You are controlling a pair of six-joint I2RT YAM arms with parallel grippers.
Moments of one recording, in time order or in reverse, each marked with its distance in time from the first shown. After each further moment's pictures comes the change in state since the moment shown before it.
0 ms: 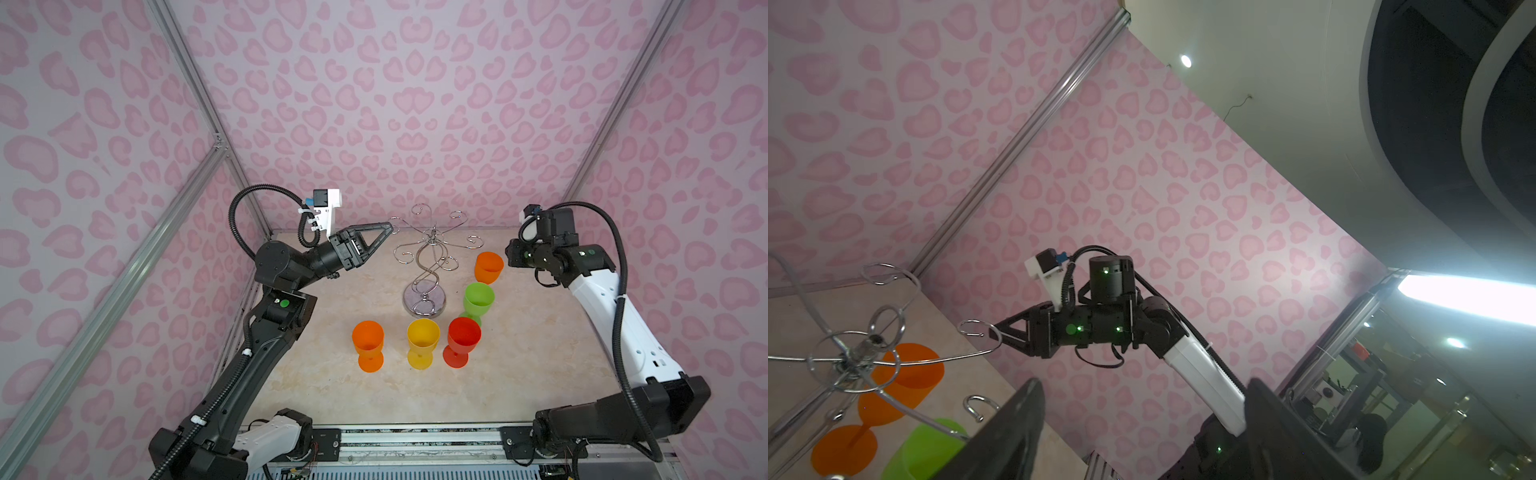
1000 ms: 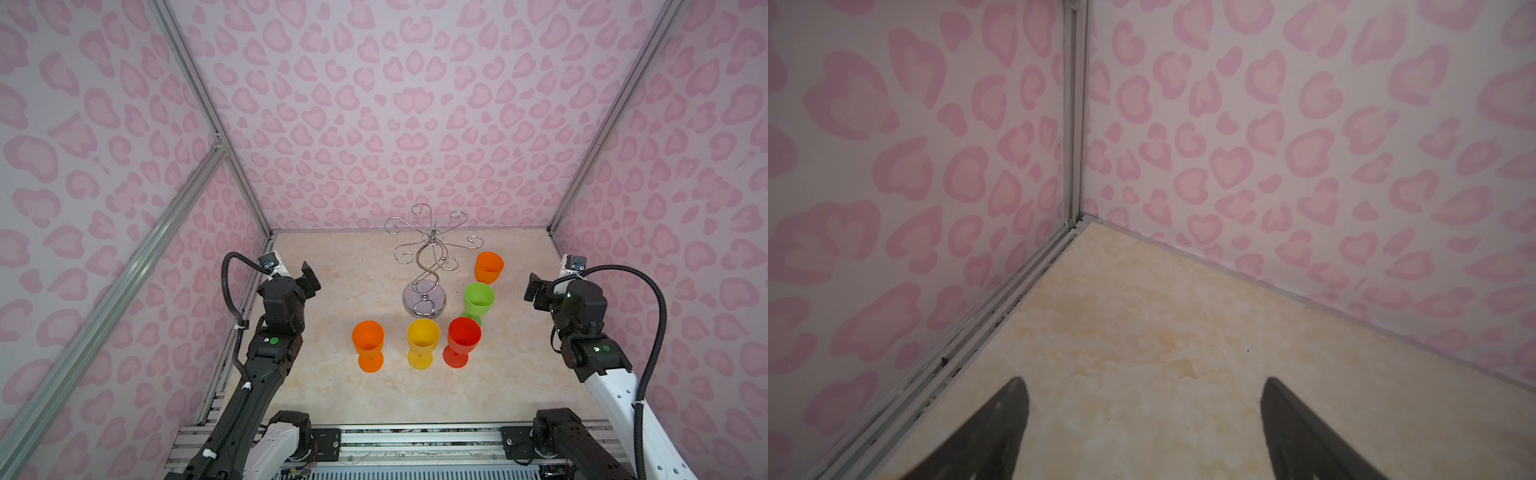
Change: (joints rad) left arm 0.188 -0.168 -0.492 -0.383 -1.252 0.861; right arm -0.052 -0.561 -0.799 0.620 0.266 -0.058
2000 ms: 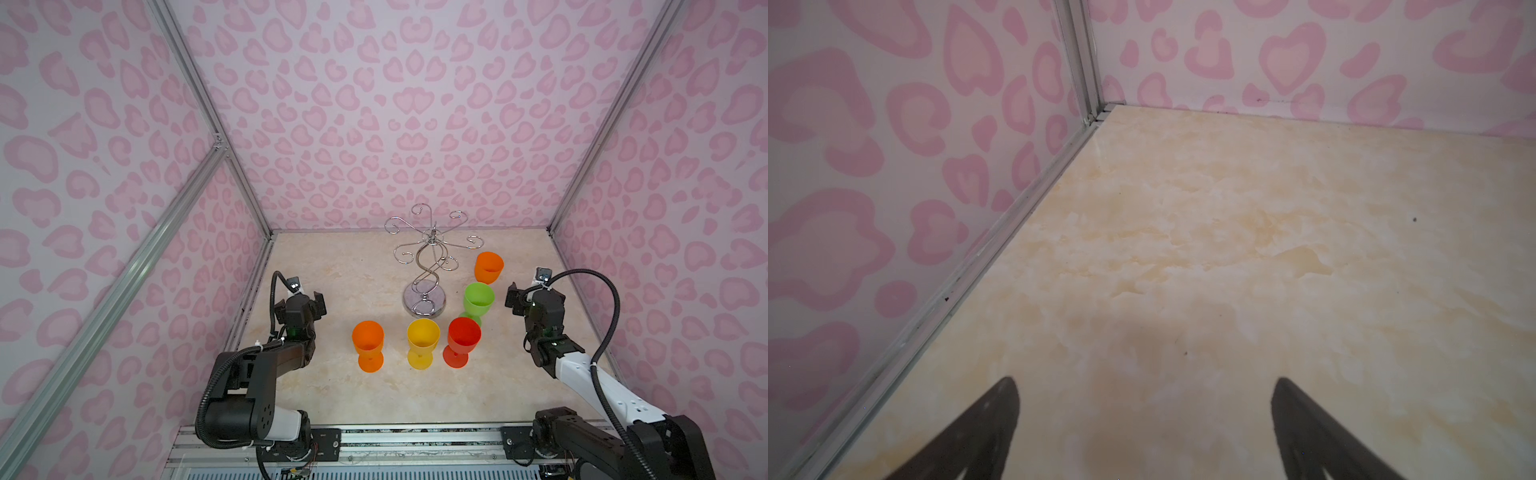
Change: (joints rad) left arm 0.103 0.487 -0.261 0.610 0.076 0.167; right arm 0.067 0.313 -0.247 0.529 0.142 -0.062
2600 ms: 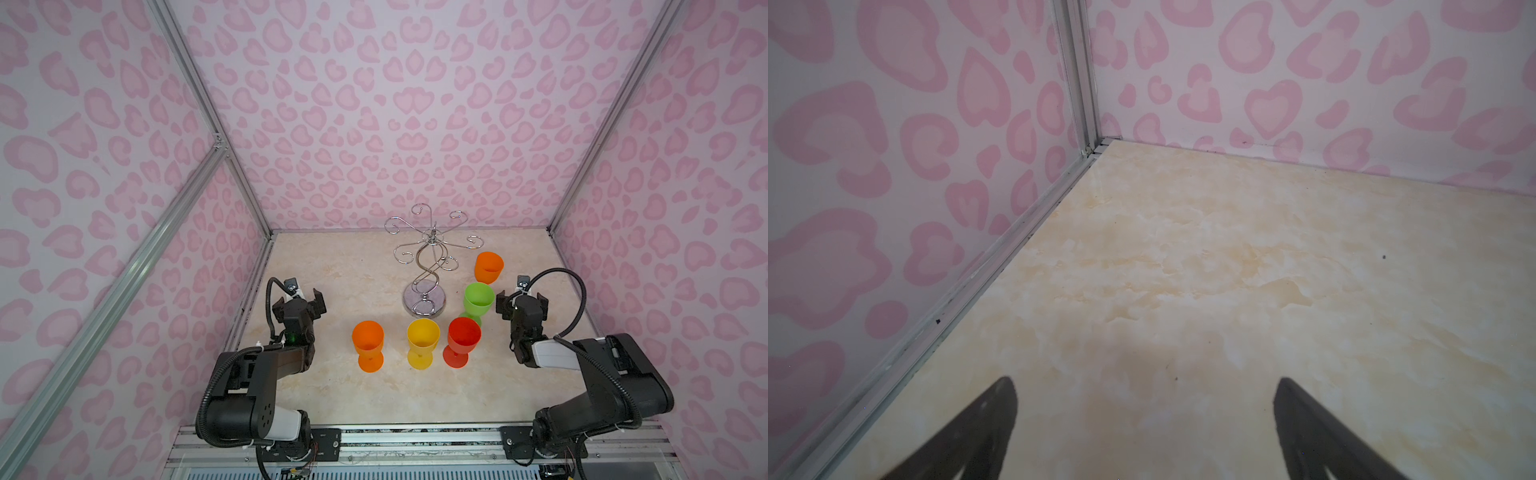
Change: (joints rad) left arm 0.004 0.024 -0.080 0.171 0.024 -0.010; right arm -0.027 0.419 -0.062 0.479 0.038 -0.095
